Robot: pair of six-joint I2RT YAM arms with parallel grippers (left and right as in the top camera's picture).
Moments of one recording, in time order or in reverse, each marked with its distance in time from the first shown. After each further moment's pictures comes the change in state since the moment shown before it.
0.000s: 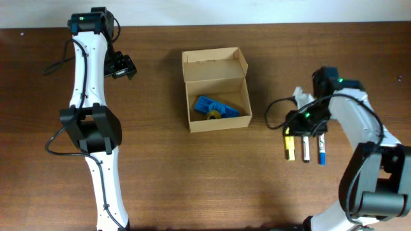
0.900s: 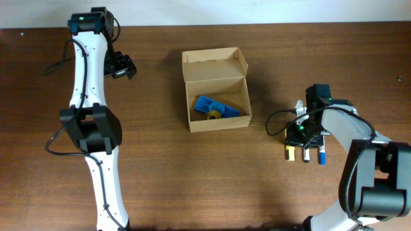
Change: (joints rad) left arm 0.000 0.000 0.000 0.000 0.000 0.000; right arm 0.002 0.000 -0.200 0.248 0.113 0.153
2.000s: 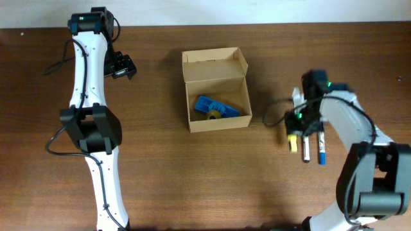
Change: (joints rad) left arm 0.000 0.000 0.000 0.000 0.000 0.000; right arm 0.068 -0.004 0.270 -0.225 0.029 -0.040
